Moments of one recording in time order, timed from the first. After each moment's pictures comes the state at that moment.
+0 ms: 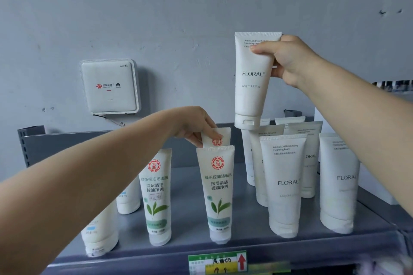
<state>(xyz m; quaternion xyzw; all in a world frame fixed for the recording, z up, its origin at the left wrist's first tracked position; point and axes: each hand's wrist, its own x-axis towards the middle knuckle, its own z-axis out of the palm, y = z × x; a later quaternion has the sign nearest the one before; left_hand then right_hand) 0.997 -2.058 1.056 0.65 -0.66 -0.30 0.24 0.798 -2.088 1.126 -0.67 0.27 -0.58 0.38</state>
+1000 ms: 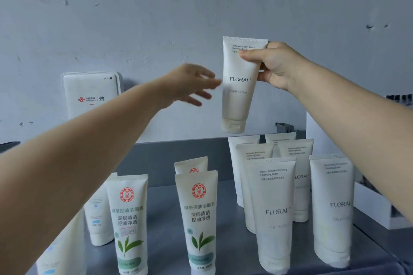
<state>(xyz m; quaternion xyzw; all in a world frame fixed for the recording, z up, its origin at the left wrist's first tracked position) 0.977 -2.069 1.133 0.53 -0.72 -0.16 0.42 0.788 -2.119 1.149 -0.67 0.22 -0.57 0.43</state>
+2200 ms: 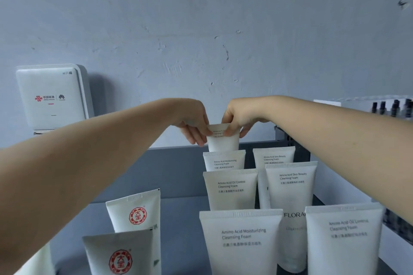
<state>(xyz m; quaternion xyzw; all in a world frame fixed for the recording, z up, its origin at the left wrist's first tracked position) 0.936 -2.203 1.102 0.70 -0.66 -0.22 0.15 0.795 -2.252 1.097 -0.88 0.42 -0.09 0.18</state>
